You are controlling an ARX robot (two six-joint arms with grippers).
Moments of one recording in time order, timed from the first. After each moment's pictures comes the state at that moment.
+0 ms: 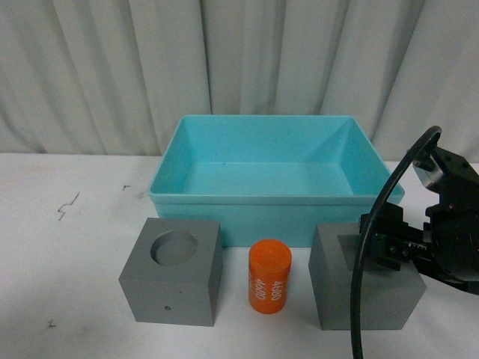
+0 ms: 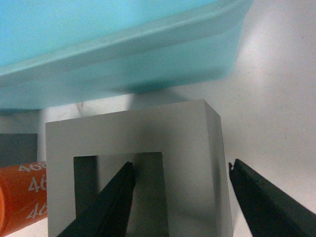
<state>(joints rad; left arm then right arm) 0.00 0.01 0.01 0.00 0.00 -0.01 0.20 1.90 0.83 0.20 -0.17 0.38</state>
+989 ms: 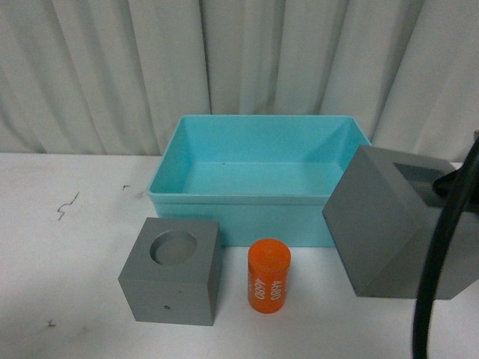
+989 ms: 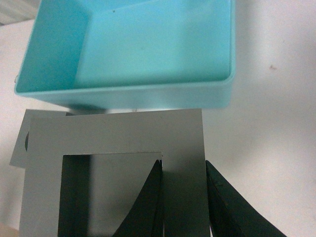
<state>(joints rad) 0.00 0.01 0.01 0.00 0.00 -0.01 0.13 1.43 0.76 -0.04 -0.26 0.23</state>
